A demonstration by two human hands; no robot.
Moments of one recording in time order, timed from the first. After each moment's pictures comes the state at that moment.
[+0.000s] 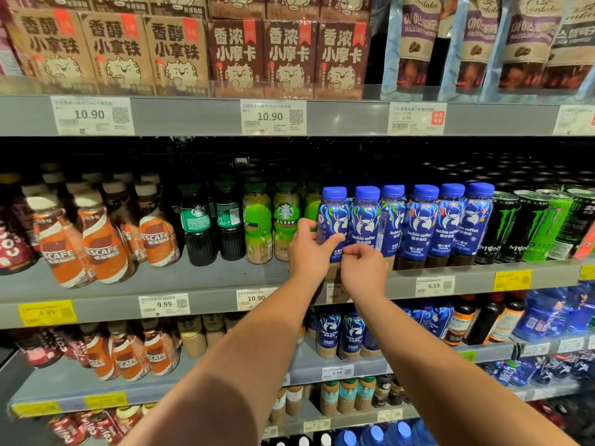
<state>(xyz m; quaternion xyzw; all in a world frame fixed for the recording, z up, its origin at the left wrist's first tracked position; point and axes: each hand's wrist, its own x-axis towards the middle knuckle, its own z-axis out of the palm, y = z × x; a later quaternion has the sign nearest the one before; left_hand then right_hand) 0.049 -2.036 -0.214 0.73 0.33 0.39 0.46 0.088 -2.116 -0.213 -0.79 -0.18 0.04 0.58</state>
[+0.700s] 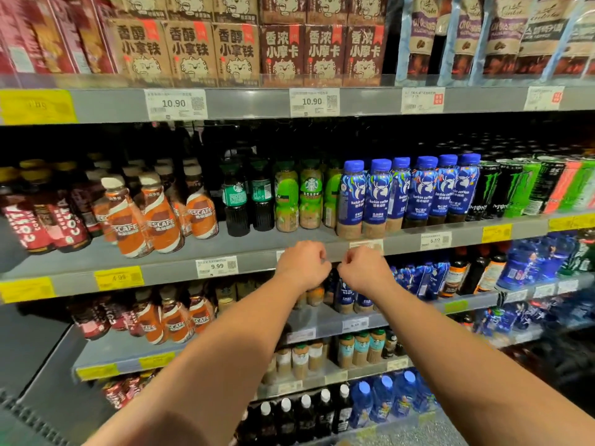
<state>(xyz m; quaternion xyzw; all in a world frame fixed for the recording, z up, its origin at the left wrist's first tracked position) -0.092 -2.048 -0.217 0.94 0.26 0.13 0.19 -0.017 -2.157 -0.211 -0.92 -0.32 0.06 0.24</state>
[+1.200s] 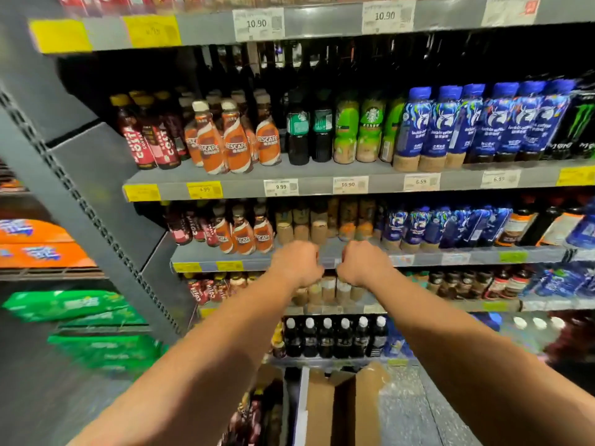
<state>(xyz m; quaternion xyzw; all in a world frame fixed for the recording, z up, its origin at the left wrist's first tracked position) -0.253 -2.092 -0.274 0.93 0.35 -0.02 0.09 -0.148 -2.179 -0.271 -0.88 -0.46 0.12 0.07</state>
